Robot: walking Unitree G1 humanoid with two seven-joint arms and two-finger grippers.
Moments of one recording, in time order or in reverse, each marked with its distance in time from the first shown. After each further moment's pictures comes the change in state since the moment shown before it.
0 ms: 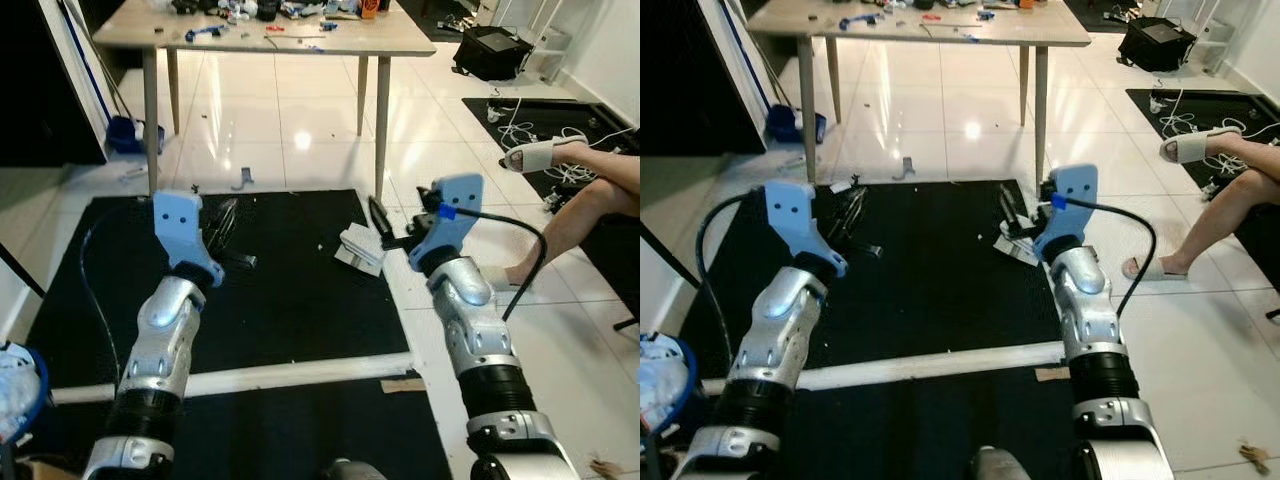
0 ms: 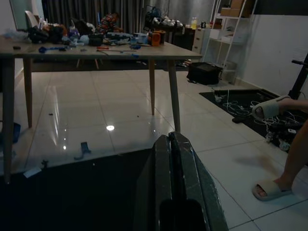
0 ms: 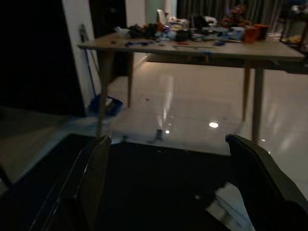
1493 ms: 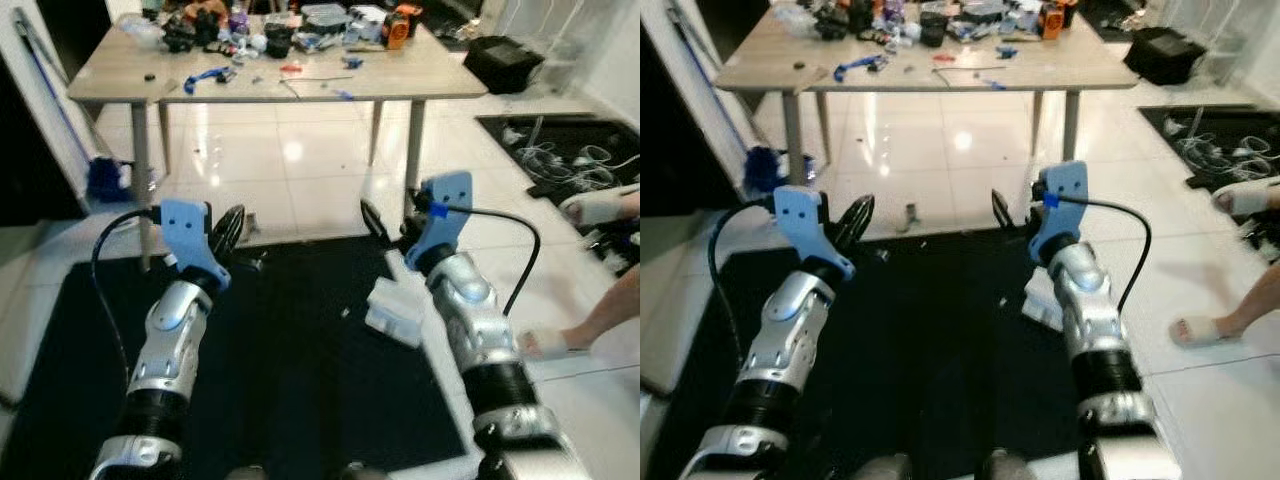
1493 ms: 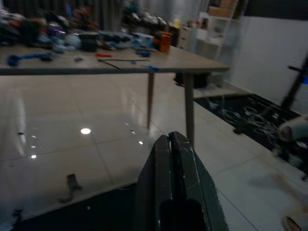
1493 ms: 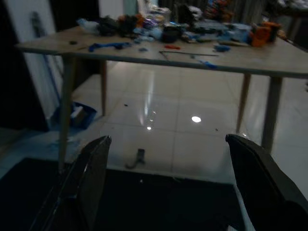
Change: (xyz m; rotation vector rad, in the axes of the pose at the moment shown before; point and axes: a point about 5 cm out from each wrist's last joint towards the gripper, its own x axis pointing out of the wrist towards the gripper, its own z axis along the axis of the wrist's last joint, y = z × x) left arm -0.001 0.003 -0.004 -0.011 0.005 -0.016; right arm 0.004 0.004 -0.004 -0.011 0.028 0.032
